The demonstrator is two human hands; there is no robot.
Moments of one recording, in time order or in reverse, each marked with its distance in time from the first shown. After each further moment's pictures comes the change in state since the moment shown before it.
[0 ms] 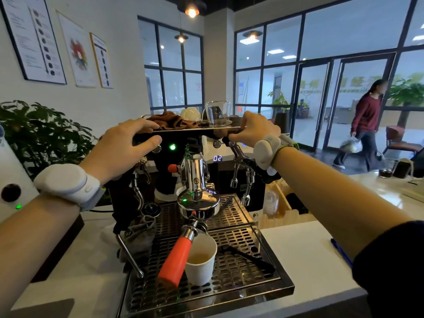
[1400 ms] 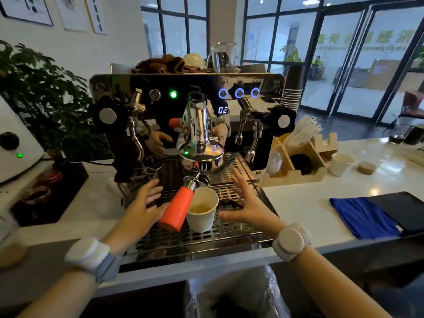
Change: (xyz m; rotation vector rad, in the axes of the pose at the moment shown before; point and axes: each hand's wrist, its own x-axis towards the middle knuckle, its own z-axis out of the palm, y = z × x) left_hand -0.180 -0.023 0.124 -0.686 -0.286 -0.644; right_hand -0.222 0.045 0.132 0.853 -0.603 0.076
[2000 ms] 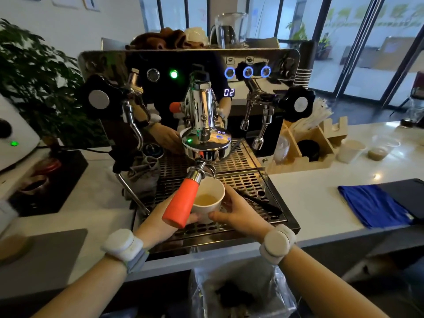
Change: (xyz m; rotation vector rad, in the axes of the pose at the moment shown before) left_hand 0.002 -0.015 0.038 0.117 -0.212 -0.024; right_hand 0.012 0.025 0.047 0.086 -0.049 0.072
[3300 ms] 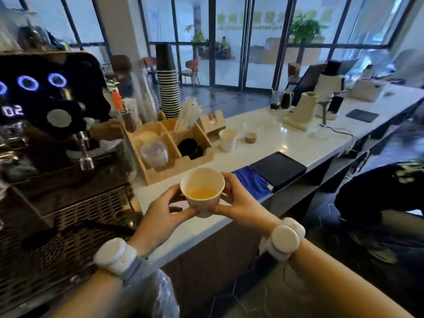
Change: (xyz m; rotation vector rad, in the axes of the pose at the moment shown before) left_hand 0.070 0.140 0.252 -0.039 -0.171 0.316; right_hand -0.171 0.049 -0.242 -0.064 0.388 0.028
